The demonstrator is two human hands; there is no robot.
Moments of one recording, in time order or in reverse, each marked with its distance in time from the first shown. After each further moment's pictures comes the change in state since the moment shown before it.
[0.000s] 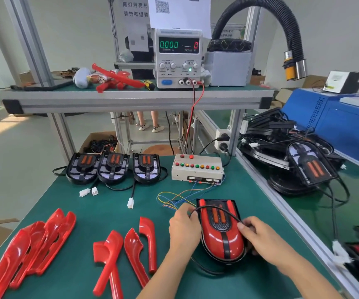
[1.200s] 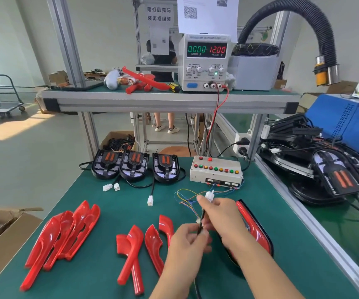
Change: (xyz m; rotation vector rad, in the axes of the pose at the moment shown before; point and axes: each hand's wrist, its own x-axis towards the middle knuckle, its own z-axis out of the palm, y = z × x) left_hand -0.060 -0.010 -0.062 -0.493 -0.120 -0.215; right_hand 0.019 -0.124 0.097 0.407 0.105 -0.072
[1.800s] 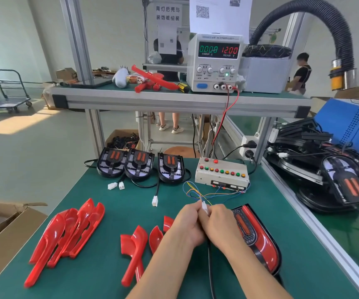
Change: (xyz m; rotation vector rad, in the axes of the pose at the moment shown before) left_hand 0.081 0.039 0.011 -0.681 -0.169 -0.556; right_hand -0.002 0.001 0.016 -0.644 -0.017 -0.204
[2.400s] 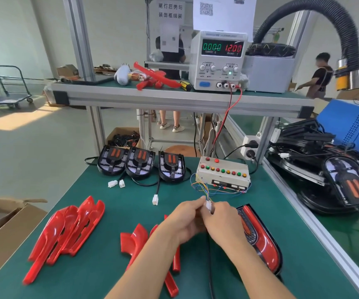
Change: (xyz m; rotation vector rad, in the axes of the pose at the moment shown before) left_hand 0.007 0.014 -0.018 0.385 -0.109 0.151; right_hand 0.006 0.008 0.001 -0.060 0.038 0.062
